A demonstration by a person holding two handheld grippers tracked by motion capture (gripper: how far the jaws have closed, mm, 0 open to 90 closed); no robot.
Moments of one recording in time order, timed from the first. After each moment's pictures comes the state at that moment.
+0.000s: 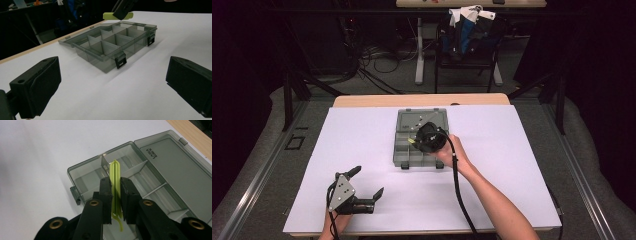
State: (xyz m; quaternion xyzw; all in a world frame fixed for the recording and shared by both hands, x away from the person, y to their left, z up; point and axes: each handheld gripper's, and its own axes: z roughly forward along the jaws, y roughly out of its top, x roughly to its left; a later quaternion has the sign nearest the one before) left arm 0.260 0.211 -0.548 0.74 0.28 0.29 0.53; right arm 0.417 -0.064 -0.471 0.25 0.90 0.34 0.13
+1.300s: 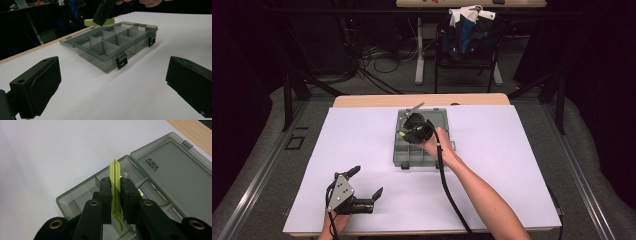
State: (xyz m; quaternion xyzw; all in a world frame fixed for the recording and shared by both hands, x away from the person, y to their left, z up) left arm 0.260 0.212 -0.548 0.74 0.29 0.29 0.54; right arm 0.451 -0.029 -0.473 0.29 0.89 0.32 0.11
